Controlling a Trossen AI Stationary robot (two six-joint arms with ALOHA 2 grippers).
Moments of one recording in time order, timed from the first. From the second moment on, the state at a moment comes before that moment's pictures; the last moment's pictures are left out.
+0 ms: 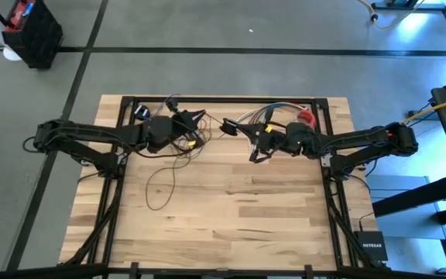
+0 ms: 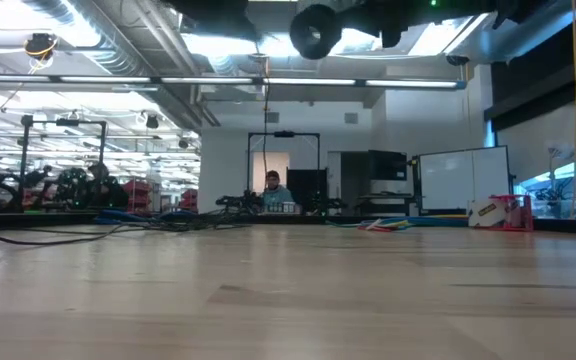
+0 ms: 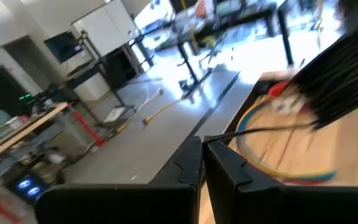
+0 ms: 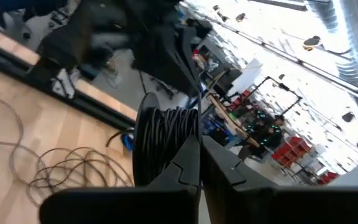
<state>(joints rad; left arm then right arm) 0.06 1.23 0.92 0.17 -0.72 0.34 -0.04 1.24 0.73 0.57 0.29 -0.74</state>
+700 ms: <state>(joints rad) 0.03 1.23 0.92 0.13 -0.61 0.08 -0.10 1.49 0.88 0.60 0.48 -0.66</state>
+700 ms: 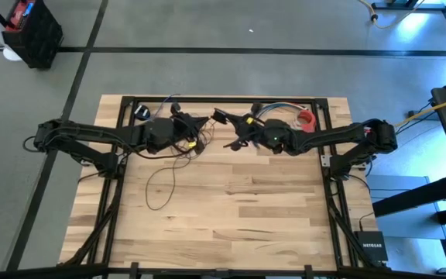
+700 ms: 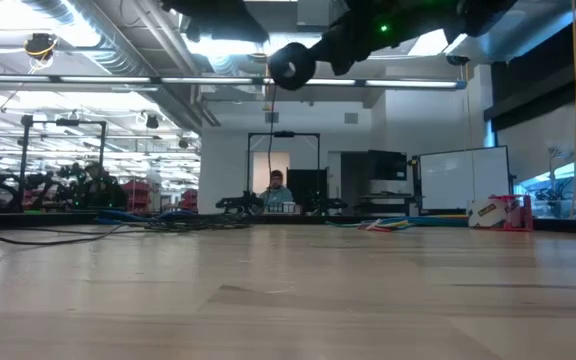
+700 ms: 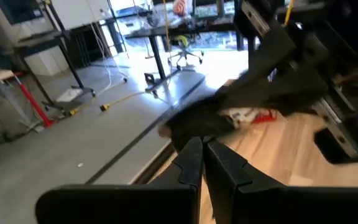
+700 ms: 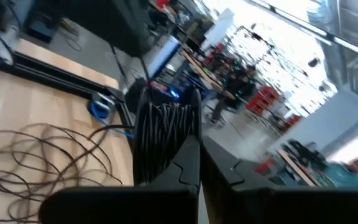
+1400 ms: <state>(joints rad) 0.01 1.39 0.92 0.40 -0.55 0.06 -0.10 1.49 0.88 0.60 0.47 -0.63</state>
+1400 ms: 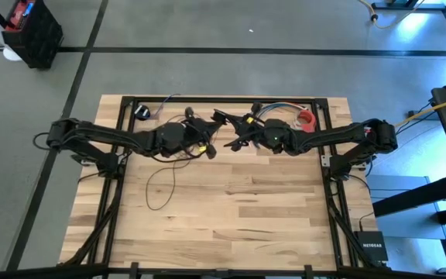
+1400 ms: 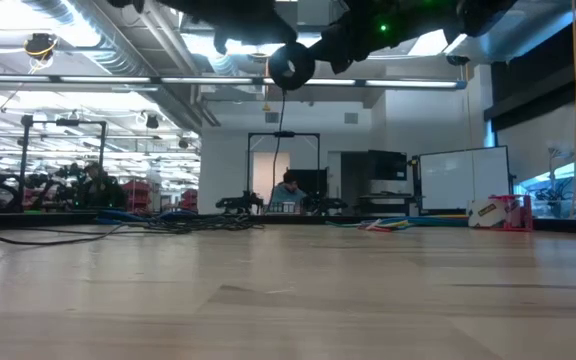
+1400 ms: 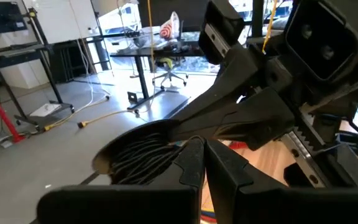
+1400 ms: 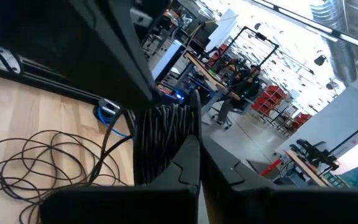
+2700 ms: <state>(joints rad) 0.05 1.57 0.92 0.47 -0.57 0.21 -0.10 1.46 0.89 0.73 0.35 -0.43</state>
